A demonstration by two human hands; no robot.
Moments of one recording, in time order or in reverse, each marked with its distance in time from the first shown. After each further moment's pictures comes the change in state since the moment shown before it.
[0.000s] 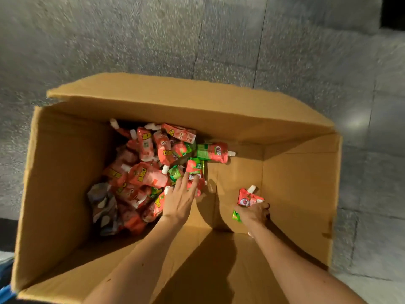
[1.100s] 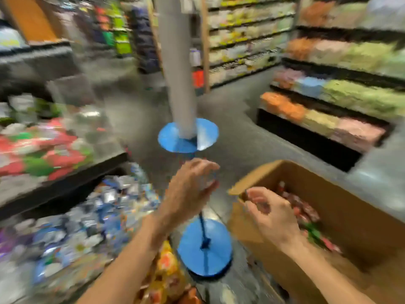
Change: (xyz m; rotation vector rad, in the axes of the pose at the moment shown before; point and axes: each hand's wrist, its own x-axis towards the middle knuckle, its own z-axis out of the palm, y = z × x) left_hand -0.653 -0.058 -0.031 -0.434 1.428 -0.325; right_hand -0.508 0.172 -0.048 -0.119 -0.279 -2.068
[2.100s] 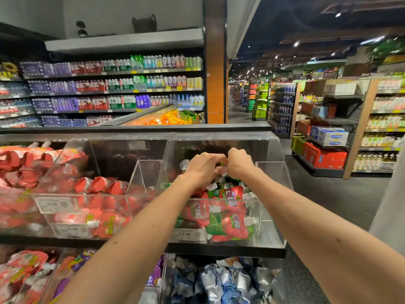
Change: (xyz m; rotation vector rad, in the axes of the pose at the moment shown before) left_hand 0.028 -0.239 -0.311 0.653 0.148 -0.519; right_hand 0.236 -0.424 0.277 -0.348 -0.456 -0.489
